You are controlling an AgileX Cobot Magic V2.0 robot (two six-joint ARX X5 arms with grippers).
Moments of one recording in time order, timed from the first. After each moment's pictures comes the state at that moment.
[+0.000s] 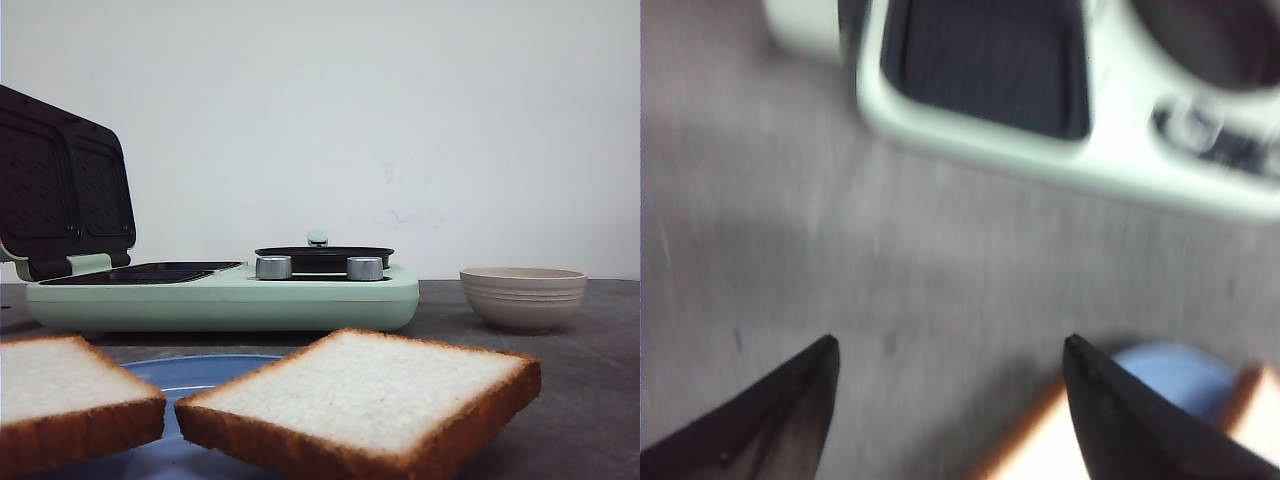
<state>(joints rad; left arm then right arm) -0.12 0.71 0.74 -0.87 0.23 -0.33 0.01 0.35 0.50 -0.33 -0.39 0.42</state>
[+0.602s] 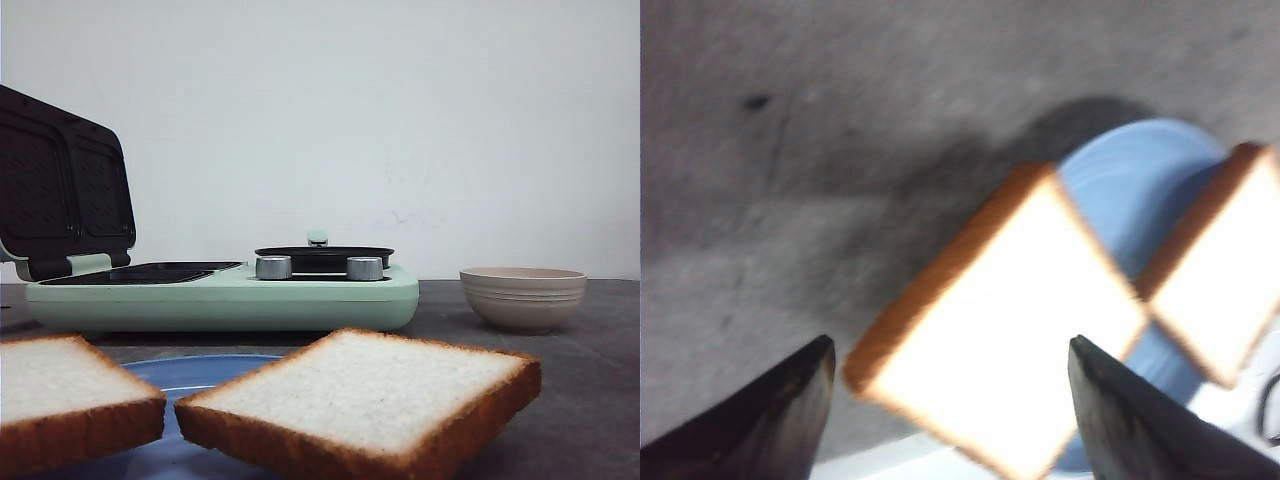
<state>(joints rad) -0.15 1.04 0.74 -1.02 0.48 -0.25 0.06 0.35 0.50 -0.33 -0.42 0.42</state>
